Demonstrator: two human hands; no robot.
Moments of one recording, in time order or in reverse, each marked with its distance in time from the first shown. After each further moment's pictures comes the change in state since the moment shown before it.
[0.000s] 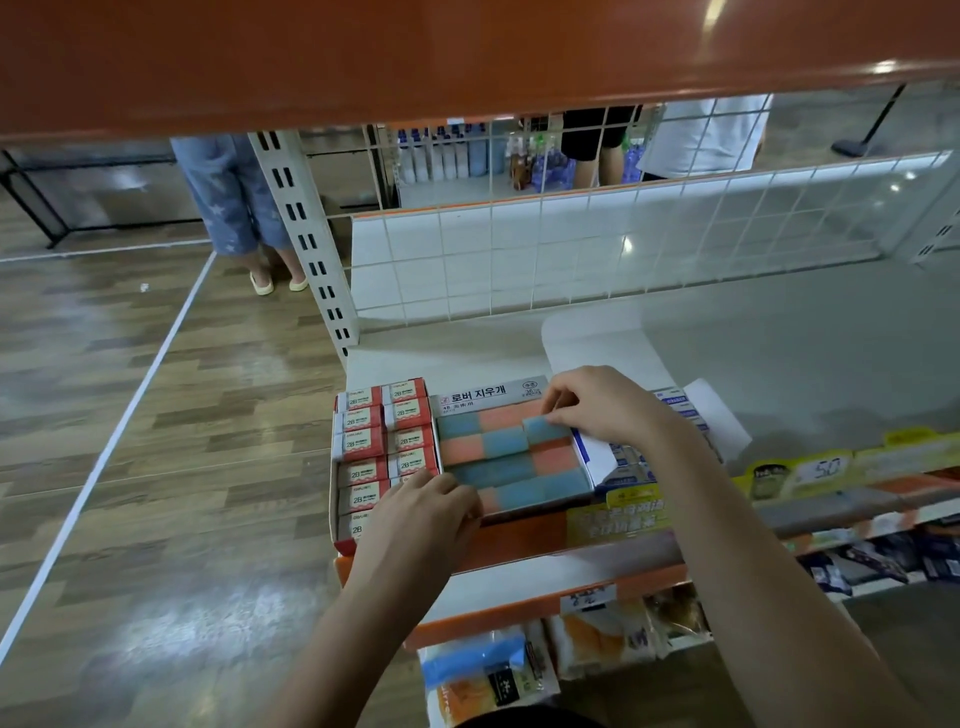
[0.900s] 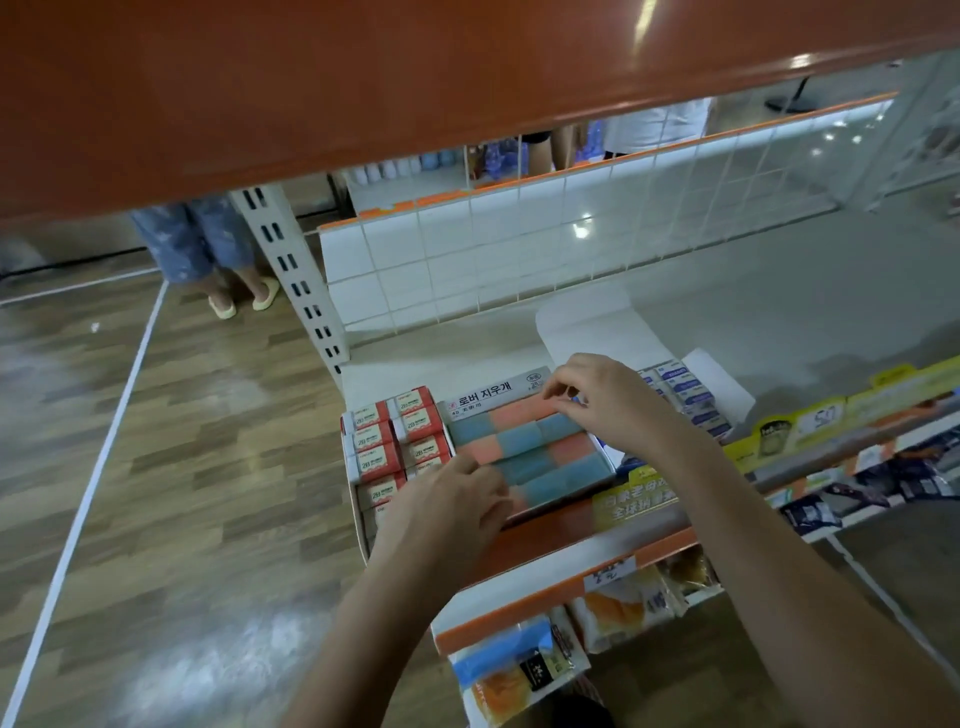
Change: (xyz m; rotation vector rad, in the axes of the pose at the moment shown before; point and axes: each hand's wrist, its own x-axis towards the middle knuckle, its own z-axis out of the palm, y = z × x) left_hand 0.015 -0.008 -0.031 -0.035 -0.121 0.130; right_hand -0.012 -0.007 0.021 -0.080 0.306 -0.093
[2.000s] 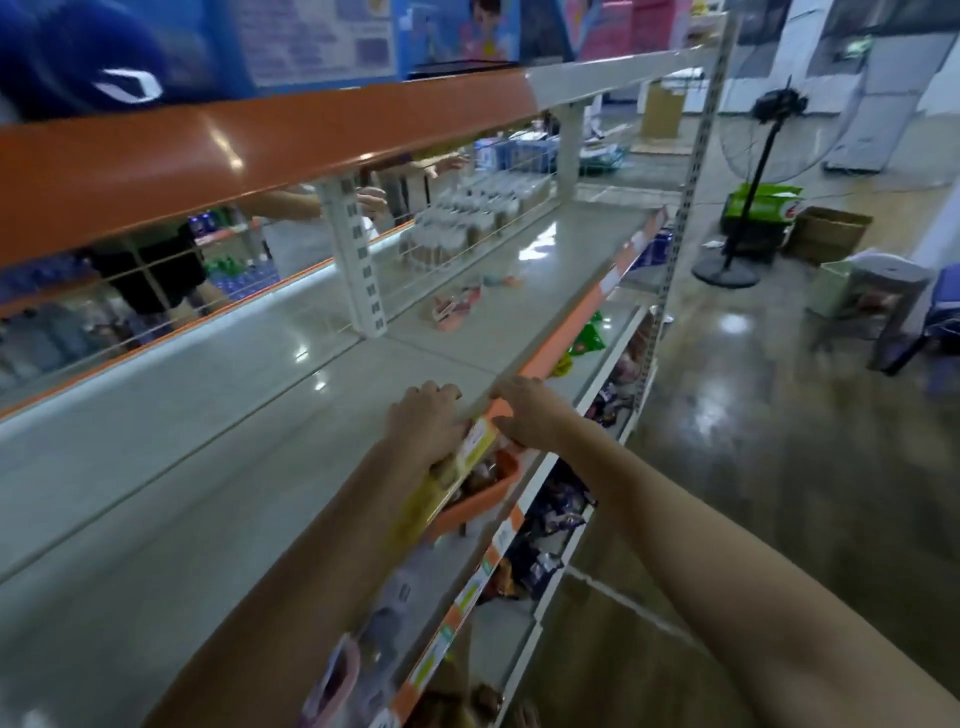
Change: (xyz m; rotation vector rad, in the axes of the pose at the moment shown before) left_hand 0.404 0.459 0.130 0.196 -0.047 0.424; right_hand -0.178 0.446 -0.228 -0.181 0.151 0.696
